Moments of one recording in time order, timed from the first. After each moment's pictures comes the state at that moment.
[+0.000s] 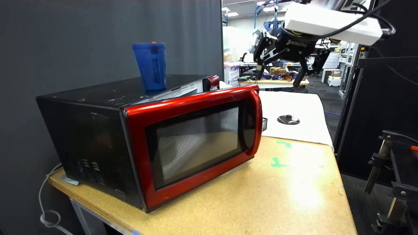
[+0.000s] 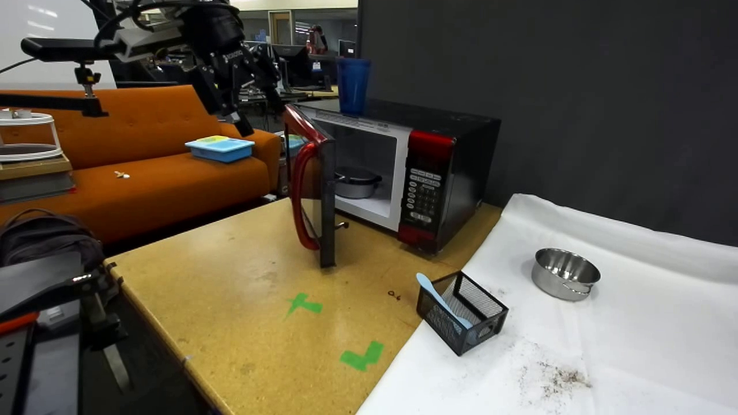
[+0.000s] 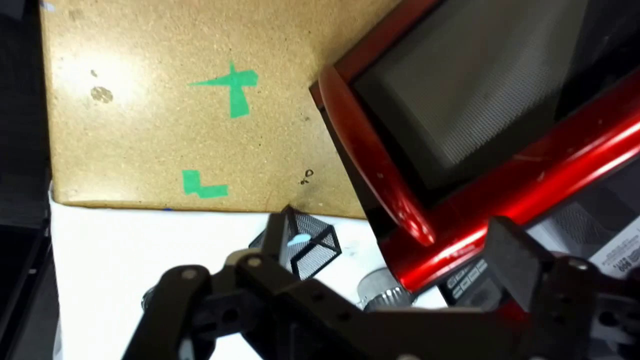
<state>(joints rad) -0.15 -0.18 0.52 -2.64 -0.65 2.74 1.95</state>
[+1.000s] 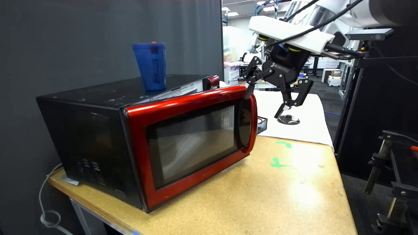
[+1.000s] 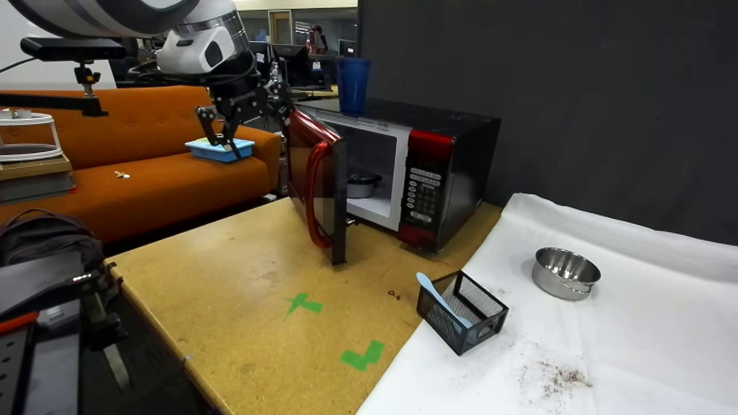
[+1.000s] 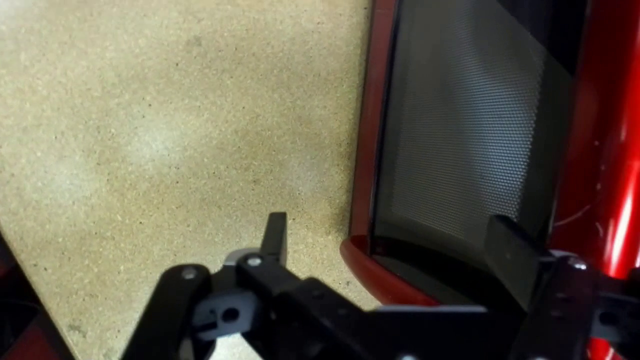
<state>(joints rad) -0.13 0.06 0.48 -2.66 -0.17 3.15 2.14</state>
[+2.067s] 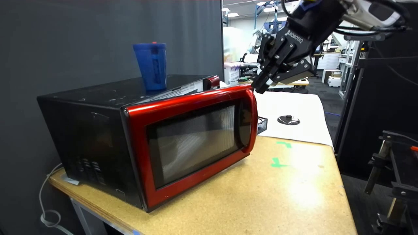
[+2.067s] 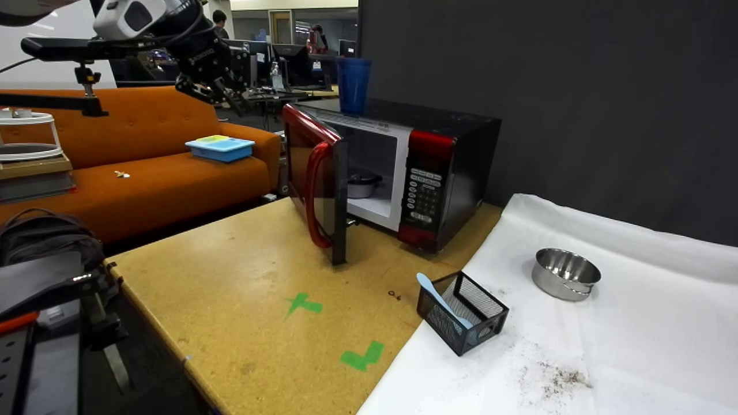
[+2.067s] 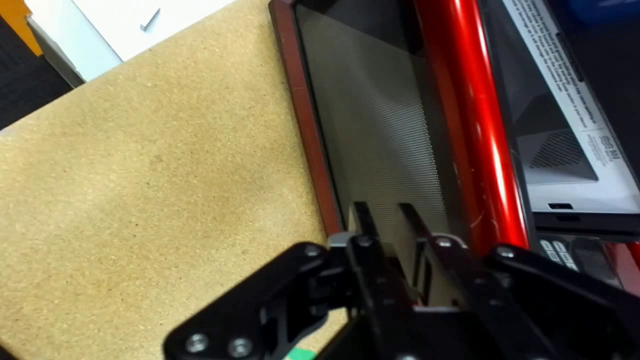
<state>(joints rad) -0.54 -0.22 1.07 -2.76 -0.10 3.27 2.61</state>
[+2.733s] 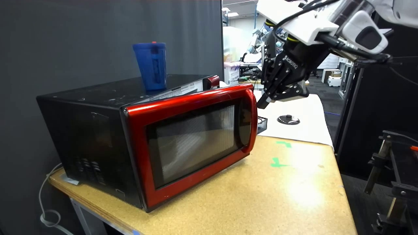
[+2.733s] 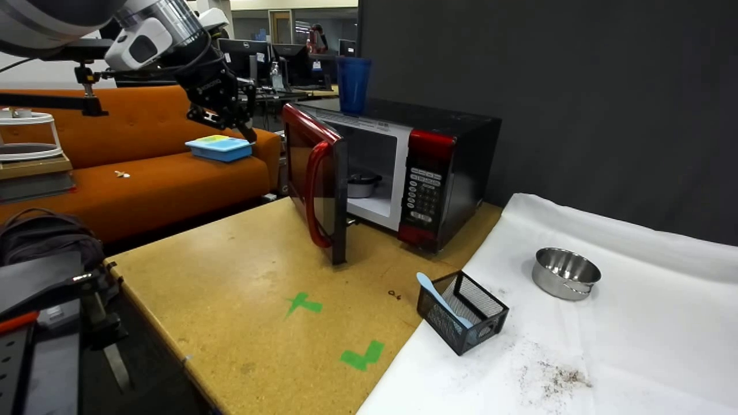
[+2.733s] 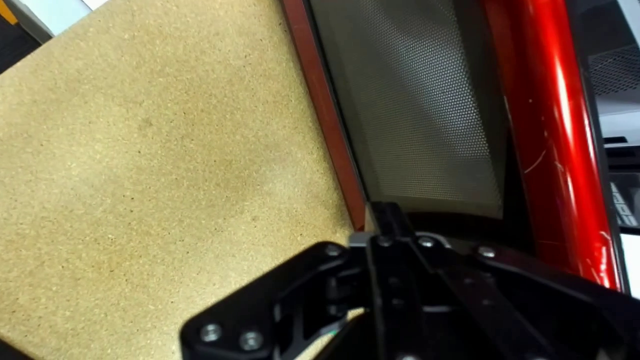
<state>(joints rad) -1.04 -0.28 1.61 -2.75 0.08 3.27 2.60</state>
